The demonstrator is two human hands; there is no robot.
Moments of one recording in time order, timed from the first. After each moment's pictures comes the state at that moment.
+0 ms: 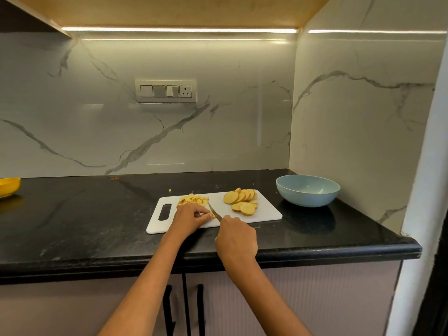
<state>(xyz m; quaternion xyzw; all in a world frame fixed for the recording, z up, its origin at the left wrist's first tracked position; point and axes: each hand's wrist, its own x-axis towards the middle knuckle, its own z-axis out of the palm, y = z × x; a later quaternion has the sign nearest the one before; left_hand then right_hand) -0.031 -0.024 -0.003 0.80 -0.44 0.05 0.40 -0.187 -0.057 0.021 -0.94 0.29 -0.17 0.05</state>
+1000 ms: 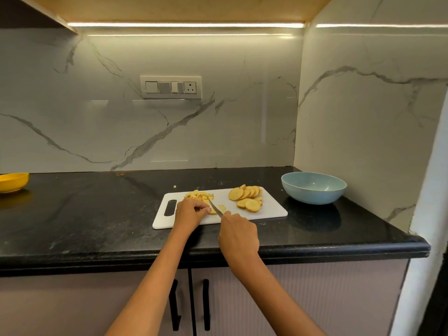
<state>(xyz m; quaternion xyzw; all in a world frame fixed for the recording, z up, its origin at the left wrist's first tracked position) -0.030 -0.022 -0.005 0.81 -0.36 0.09 0.45 -0.187 -0.050 0.023 -0.95 0.26 -0.16 0.02</state>
